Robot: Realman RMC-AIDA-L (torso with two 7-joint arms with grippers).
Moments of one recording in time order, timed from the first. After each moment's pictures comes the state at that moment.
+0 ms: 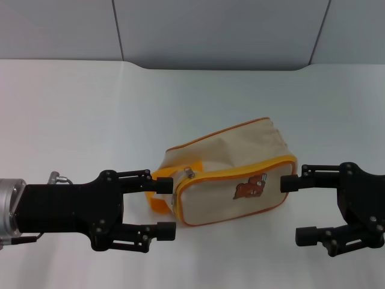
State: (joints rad) left arm -0.50 -2.03 0.78 0.57 1.88 1.94 -1.31; right arm 0.52 1.97 -0.77 -0.61 -1.89 -2.01 1.29
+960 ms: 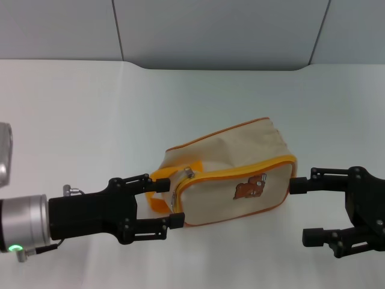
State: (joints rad) left arm -0.46 -2.07 0.79 0.47 1.90 1.64 -1.17; right arm 0.49 1.97 -0.74 -0.60 -1.91 -2.00 1.27
